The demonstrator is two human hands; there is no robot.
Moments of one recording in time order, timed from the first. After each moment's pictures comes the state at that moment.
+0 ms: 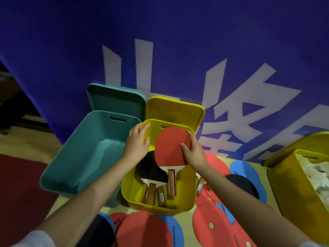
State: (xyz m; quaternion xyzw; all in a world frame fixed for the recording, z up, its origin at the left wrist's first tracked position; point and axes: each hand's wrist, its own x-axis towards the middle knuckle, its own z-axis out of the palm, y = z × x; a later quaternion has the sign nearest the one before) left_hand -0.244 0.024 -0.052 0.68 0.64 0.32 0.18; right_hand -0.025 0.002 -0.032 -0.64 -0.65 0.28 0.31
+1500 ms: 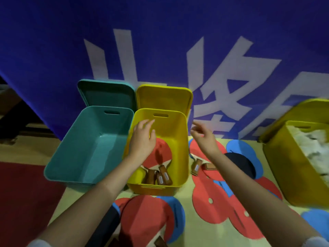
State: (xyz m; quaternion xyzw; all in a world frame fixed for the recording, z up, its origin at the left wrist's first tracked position) left_hand -0.199 -0.032 -0.021 0.70 0.61 0.32 0.16; right_hand 0.031 -0.032 -0.030 -0.63 -0.58 0.31 0.42
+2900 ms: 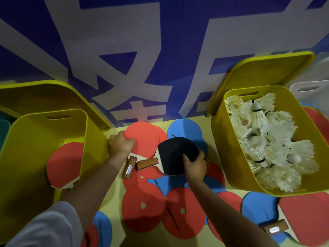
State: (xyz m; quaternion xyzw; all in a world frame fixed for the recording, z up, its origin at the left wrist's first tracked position) left_hand 0.053 0.066 -0.196 0.55 0.79 0.08 0.25; right_hand 0.277 -0.080 -0.197 -0.86 -0.24 0.31 0.33
